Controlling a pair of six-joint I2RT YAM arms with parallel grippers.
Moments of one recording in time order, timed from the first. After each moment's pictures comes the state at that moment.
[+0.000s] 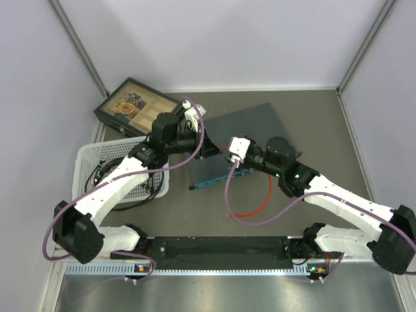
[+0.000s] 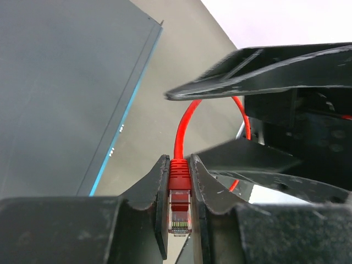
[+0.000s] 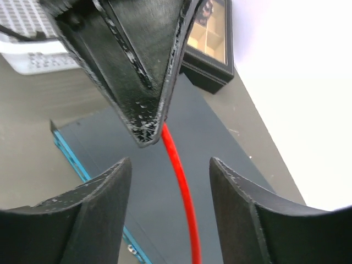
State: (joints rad) left arm -0.56 1.26 1.05 -0.14 0.61 -0.44; right arm 0.79 1.09 0.79 0.13 -0.24 -0.55
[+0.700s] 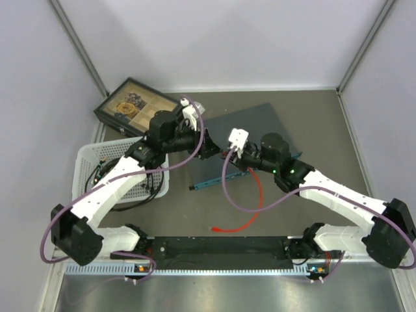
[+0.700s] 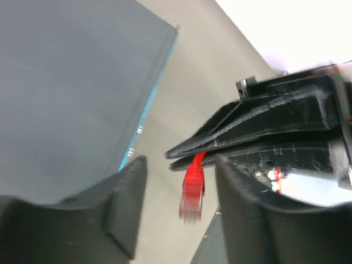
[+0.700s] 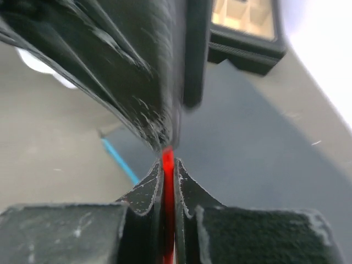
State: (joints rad) left arm -0.56 1.25 1.10 -0.22 0.57 -0.35; right arm 0.78 1.17 0.83 0.08 -0.30 -0.33
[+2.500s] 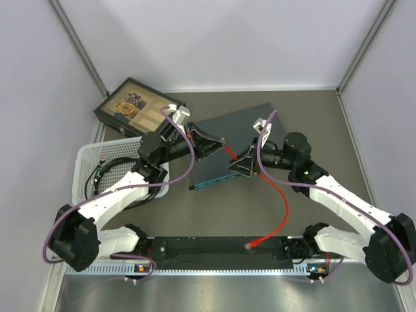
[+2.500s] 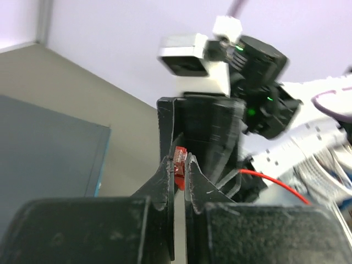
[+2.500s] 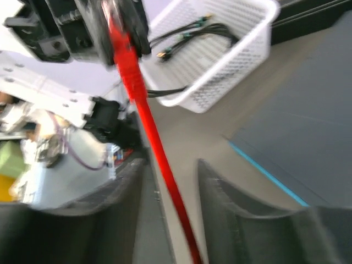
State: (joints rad) left arm -0.56 1.22 0.77 0.74 0.74 -0.66; right arm 0.54 1.10 0.69 0.31 -0.81 0.51
